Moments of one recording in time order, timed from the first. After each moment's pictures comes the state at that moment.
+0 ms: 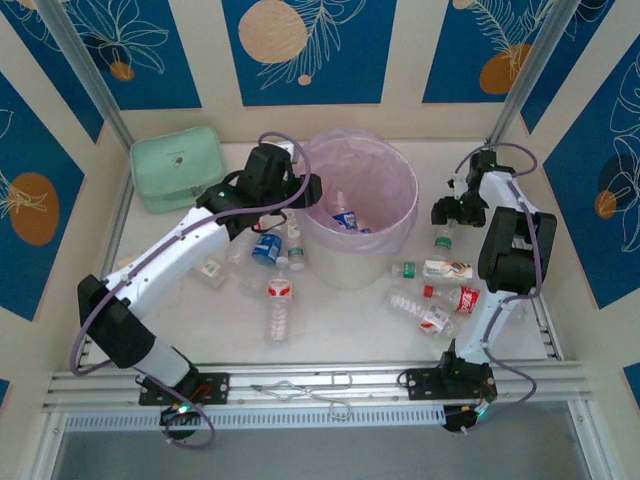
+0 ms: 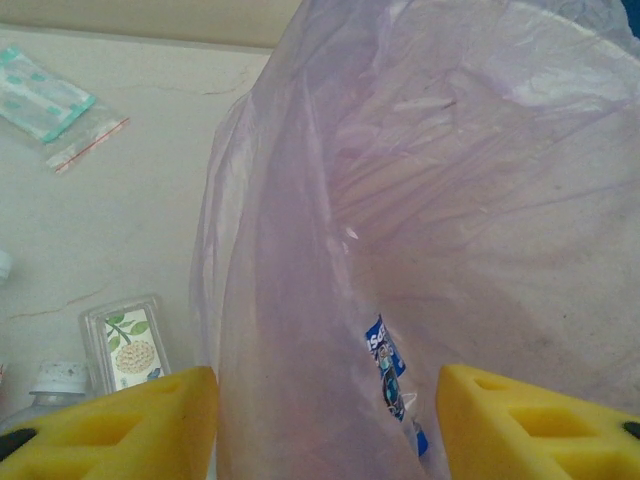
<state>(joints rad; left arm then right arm) -0.68 1.54 1.51 -0.58 -0.07 -0.55 -0.20 1.97 1.50 -0.92 -0.13 -0.15</state>
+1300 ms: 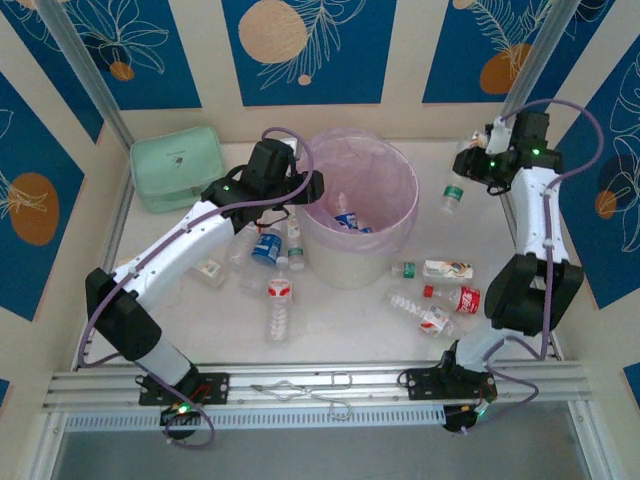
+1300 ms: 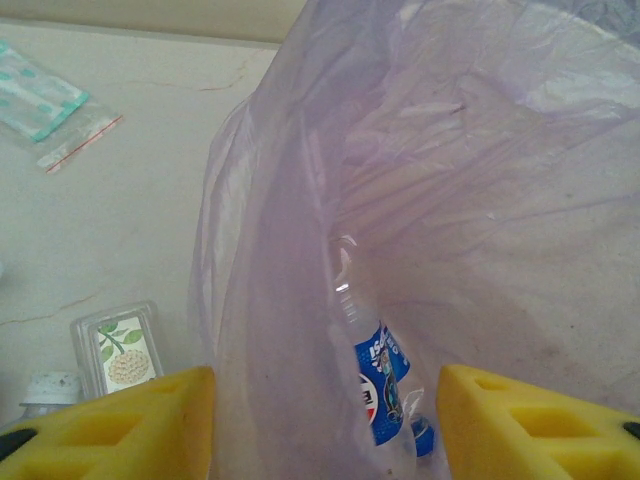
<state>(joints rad) -0.67 1.58 1.56 -0.60 -0.05 -0.54 -0.27 1.63 1.66 -0.90 -0.40 0.08</state>
